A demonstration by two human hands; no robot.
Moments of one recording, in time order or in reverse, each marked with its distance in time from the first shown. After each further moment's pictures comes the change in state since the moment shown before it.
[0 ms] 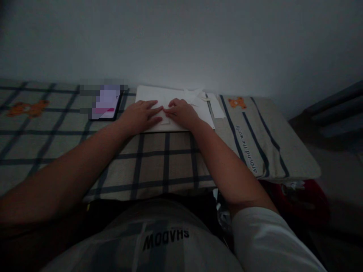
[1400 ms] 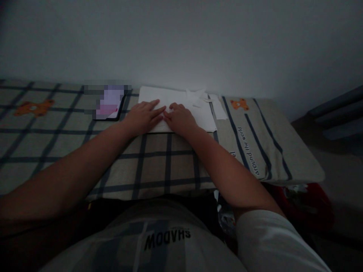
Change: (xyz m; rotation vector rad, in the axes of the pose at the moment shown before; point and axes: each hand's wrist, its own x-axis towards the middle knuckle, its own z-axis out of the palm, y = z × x) left_hand 0.000 0.003 0.008 -0.038 0.032 -0.026; right_hand -0.010 -0.044 -0.006 -0.125 -0.059 0.102
